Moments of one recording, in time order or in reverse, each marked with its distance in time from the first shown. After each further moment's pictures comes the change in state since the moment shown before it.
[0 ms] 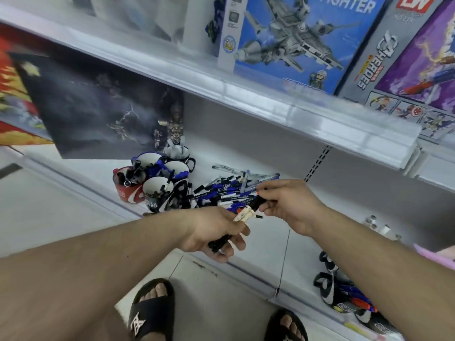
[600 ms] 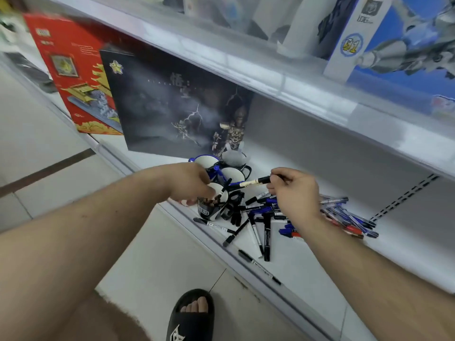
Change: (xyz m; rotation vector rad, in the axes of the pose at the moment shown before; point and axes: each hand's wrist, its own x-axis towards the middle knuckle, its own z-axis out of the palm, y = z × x) left_hand -0.047 -0.007 -0.181 0.719 0.610 -0.062; right_hand 0.111 0.006 0.124 -0.232 0.144 -0.449
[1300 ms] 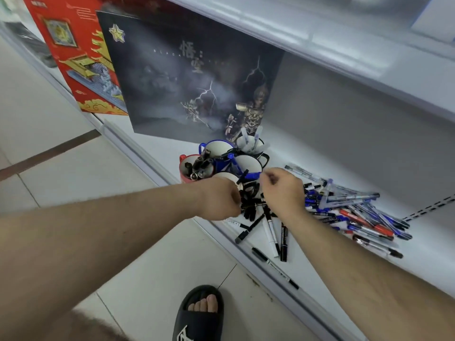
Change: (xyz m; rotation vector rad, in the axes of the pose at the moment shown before) left_hand 0.037 0.005 0.047 0.072 -0.107 0.108; right_hand 0.036 0.060 0.075 -0.397 -0.099 -0.099
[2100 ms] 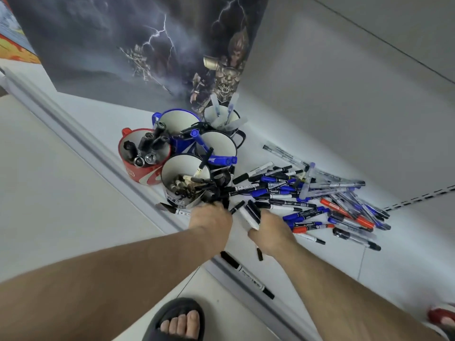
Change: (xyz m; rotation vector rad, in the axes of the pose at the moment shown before) left_hand 0.144 -0.002 0.144 0.589 -0.039 -0.059; right_hand -0.006 0.135 0.032 -0.566 -0.517 0.382
